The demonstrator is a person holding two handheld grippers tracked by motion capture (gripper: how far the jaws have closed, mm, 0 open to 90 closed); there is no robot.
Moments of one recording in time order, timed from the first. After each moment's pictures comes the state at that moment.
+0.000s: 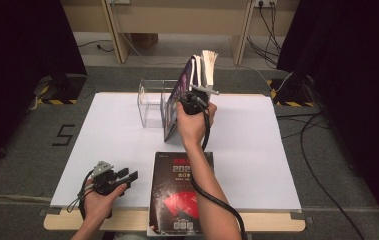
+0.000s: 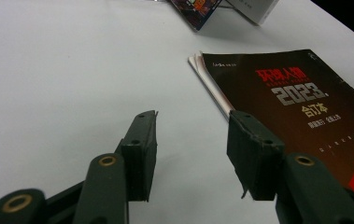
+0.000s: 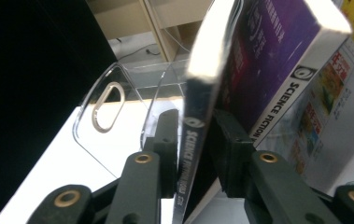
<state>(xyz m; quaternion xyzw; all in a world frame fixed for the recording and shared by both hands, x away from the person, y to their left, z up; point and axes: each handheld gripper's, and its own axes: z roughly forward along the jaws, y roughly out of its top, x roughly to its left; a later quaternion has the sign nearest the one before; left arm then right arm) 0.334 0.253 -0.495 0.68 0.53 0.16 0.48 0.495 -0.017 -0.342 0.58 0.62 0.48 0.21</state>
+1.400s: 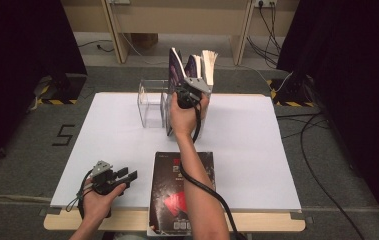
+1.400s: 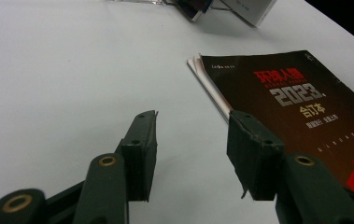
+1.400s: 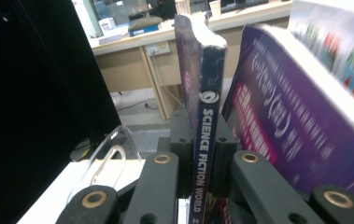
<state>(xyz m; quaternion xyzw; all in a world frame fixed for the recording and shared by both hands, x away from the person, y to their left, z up) 0.335 0.256 -0.494 0.68 0.53 0.16 0.48 0.516 0.004 -0.343 0.53 0.57 0.54 0.30</state>
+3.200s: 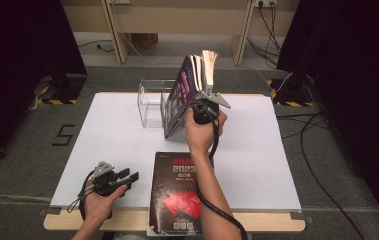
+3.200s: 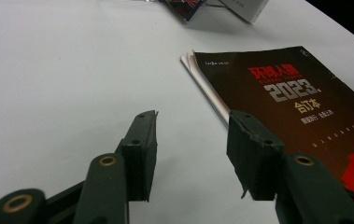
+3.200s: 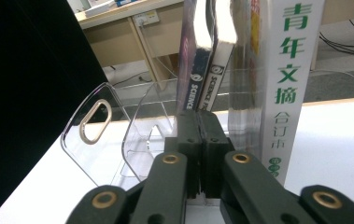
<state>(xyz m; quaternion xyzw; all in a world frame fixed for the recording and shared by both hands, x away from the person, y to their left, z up) 0.332 0.251 -0.495 0.69 0.52 0.15 0.48 0.467 -0.042 -0.347 0.57 0.59 0.51 0.26</state>
